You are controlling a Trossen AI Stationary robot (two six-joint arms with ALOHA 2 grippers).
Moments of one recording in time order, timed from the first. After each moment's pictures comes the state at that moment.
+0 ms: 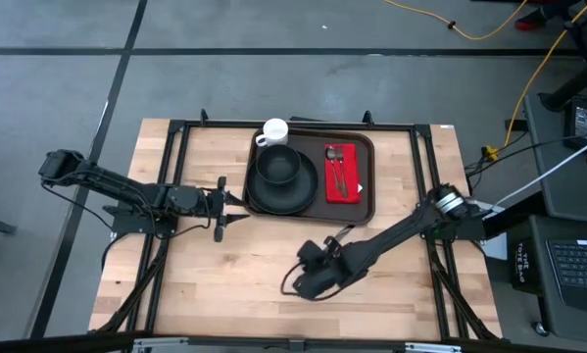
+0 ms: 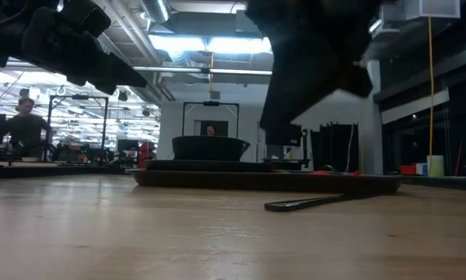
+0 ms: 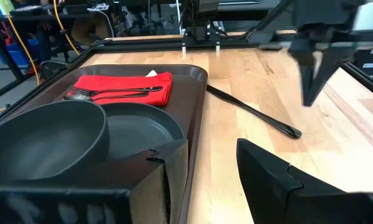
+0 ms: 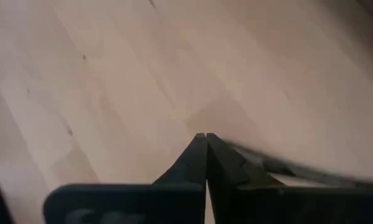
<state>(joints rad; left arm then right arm) -0.17 0.82 0.20 0.36 -0.24 -0.04 0.49 2.00 1.45 -0.59 0.40 1.08</state>
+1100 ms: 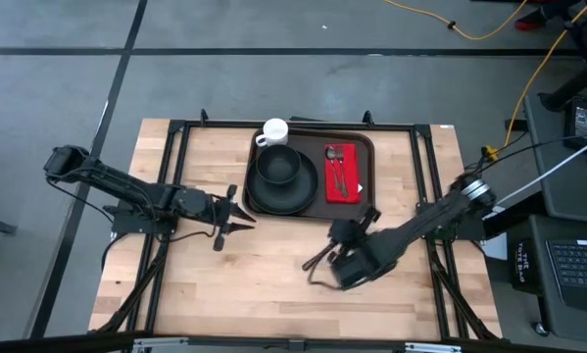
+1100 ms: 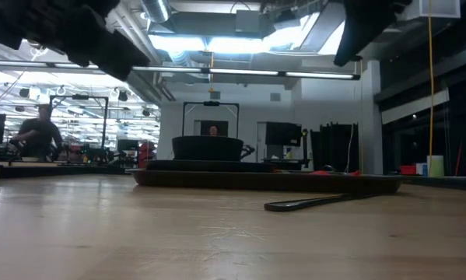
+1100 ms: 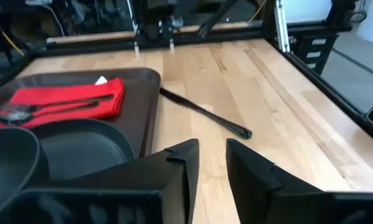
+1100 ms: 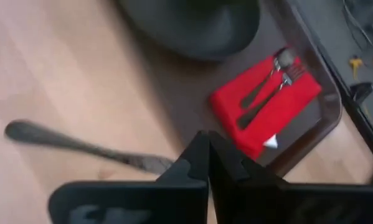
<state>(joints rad) -0.22 0.93 0.34 0.28 -0.11 -0.02 0.53 1.83 1.55 -1.34 0.71 1.05</state>
